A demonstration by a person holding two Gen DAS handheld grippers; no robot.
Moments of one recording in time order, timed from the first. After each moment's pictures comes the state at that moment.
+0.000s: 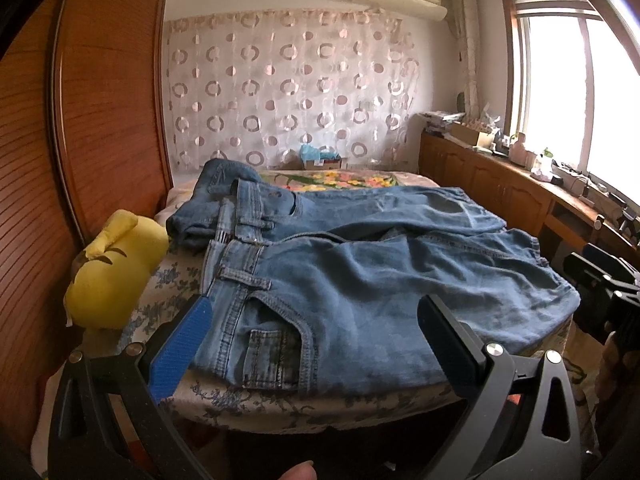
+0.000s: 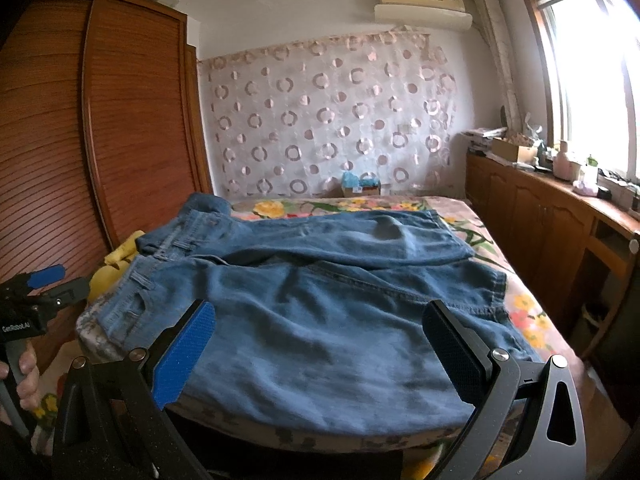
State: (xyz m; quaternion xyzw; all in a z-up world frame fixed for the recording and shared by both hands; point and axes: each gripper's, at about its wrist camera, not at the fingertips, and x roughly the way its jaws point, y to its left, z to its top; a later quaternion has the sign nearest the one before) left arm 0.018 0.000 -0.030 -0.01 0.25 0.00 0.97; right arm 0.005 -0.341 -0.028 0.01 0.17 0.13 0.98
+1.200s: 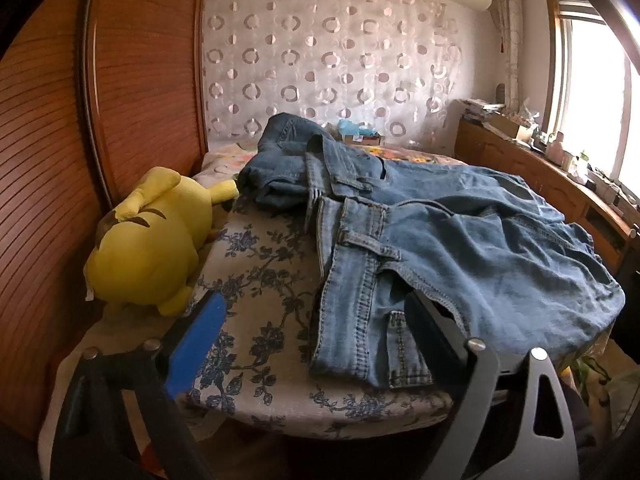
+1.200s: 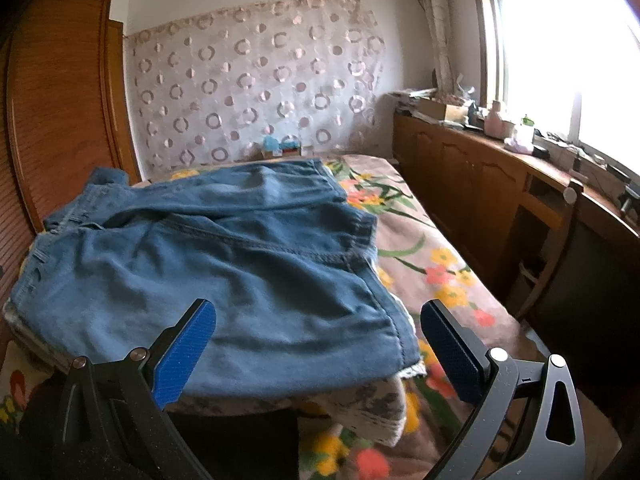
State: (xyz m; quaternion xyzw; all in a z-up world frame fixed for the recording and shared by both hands) left arm 0.044 0.113 -0.077 -0.04 0.30 0.04 0.95; right arm -0.006 -0.376 -0.030 0.01 0.25 0.02 0.97
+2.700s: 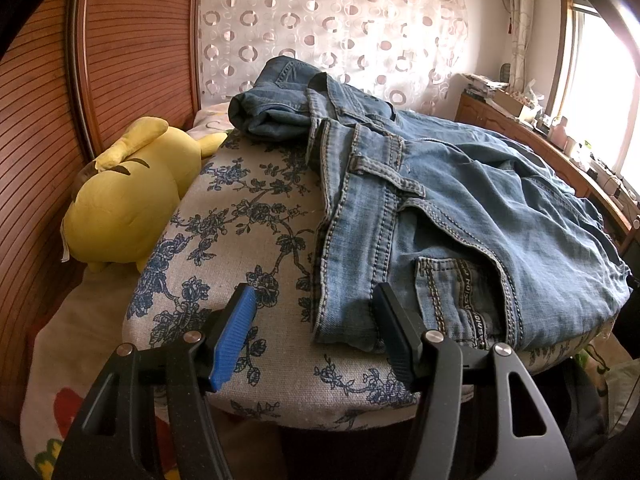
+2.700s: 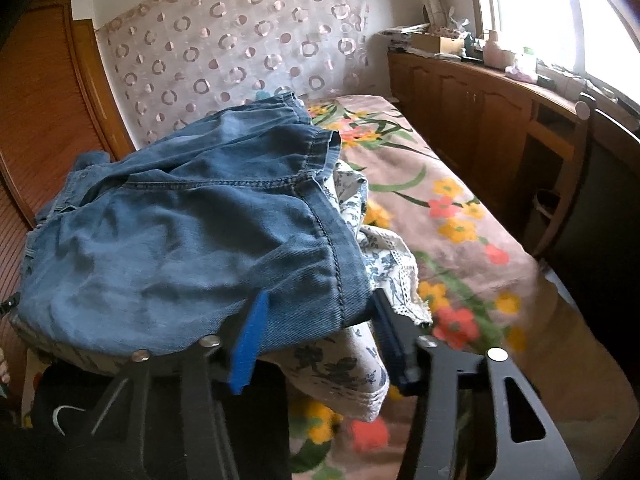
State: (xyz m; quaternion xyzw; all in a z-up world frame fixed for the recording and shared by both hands) left arm 0.060 0.121 -0.127 -0.06 0.36 0.03 0.93; right arm 0.021 -0.434 -0.031 0.09 0.33 0.04 0.94
